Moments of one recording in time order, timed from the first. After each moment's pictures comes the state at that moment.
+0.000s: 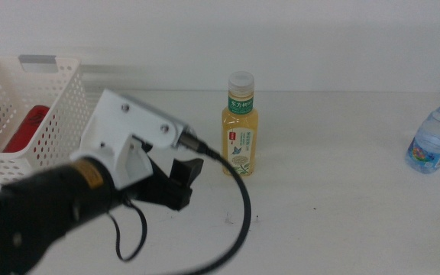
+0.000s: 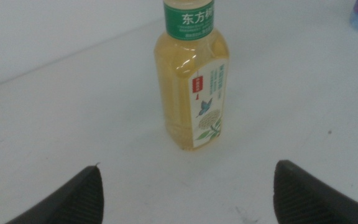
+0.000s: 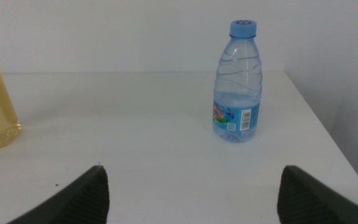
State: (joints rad) left arm -0.61 1.23 -0.62 -0.36 -0.05 0.35; right arm 0.00 0.00 0.00 0.05 0.27 -0.04
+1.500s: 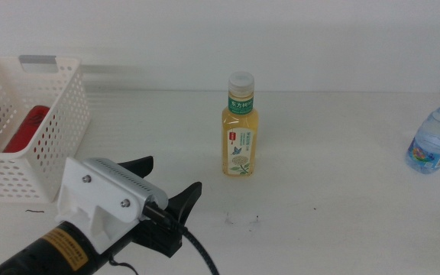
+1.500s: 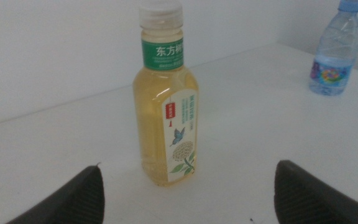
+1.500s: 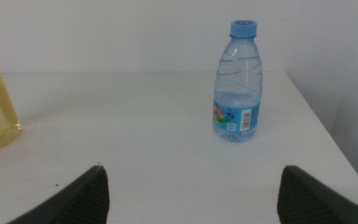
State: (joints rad) left arm -0.68 1.24 -0.27 -0.08 -0.70 0.00; right arm 0.00 0.00 0.00 0.05 0.27 -0.04
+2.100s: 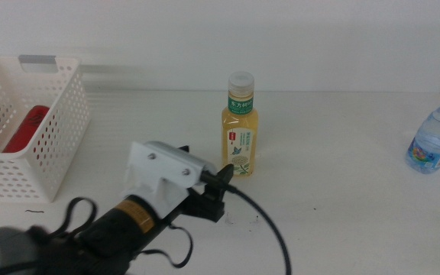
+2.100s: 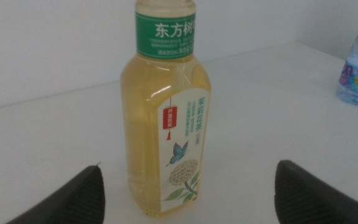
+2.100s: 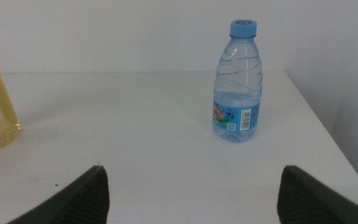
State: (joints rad) left arm -0.68 1.66 -0.46 -0.10 -0.92 -0.06; right arm 0.00 0.00 0.00 0.05 0.27 -0.04
